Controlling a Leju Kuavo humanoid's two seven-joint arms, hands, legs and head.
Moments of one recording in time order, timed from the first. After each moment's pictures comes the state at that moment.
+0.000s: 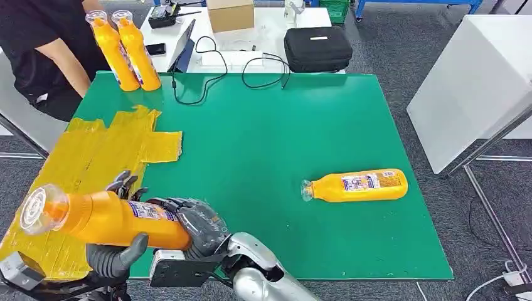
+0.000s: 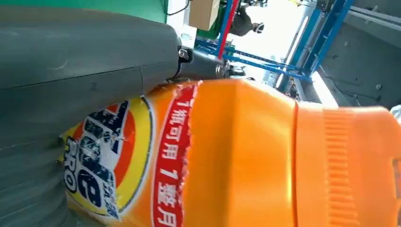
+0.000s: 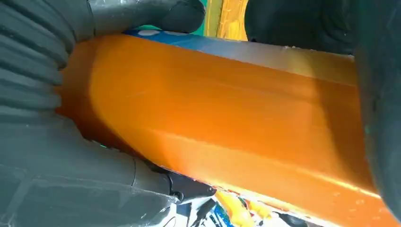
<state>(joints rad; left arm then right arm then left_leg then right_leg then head) 0.24 -0.26 0.02 -1.83 0.27 -0.37 -0.44 -0.31 0.29 0.90 -1.17 0.58 -0.04 -0.19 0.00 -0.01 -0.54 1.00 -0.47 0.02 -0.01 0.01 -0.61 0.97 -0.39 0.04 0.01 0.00</state>
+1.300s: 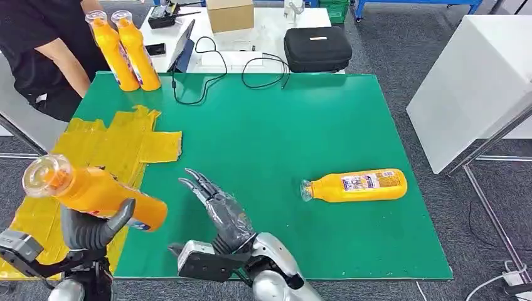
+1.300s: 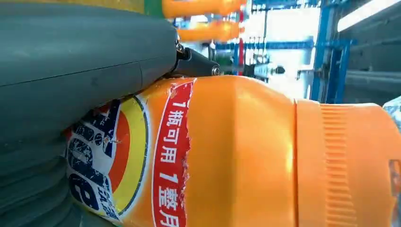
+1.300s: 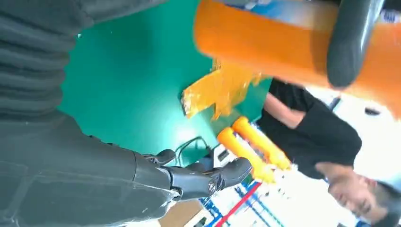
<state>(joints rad) 0.11 -0.24 0.17 -1.79 0.02 -0.18 -0.47 -0.18 0.24 0.73 -1.36 0.64 -0.10 -0.19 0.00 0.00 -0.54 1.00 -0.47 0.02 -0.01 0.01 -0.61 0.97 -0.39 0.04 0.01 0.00</state>
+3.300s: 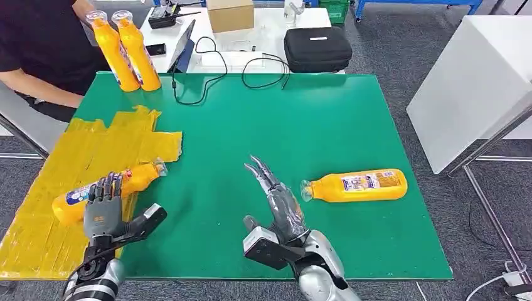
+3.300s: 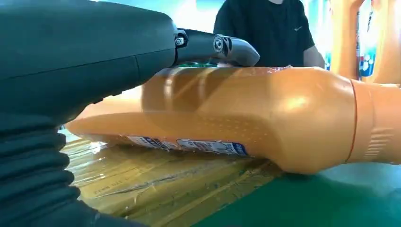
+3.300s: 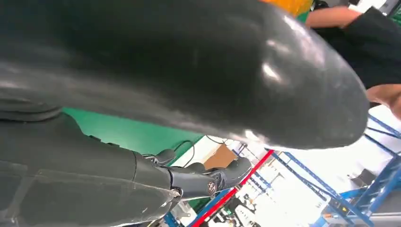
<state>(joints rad) -0.21 -0.01 0.22 -0.86 -1.46 0.71 -0.16 -0.10 0.09 0.56 -1.49 0.60 -0.15 -0.26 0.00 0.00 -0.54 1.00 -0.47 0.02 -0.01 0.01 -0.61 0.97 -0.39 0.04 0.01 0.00</state>
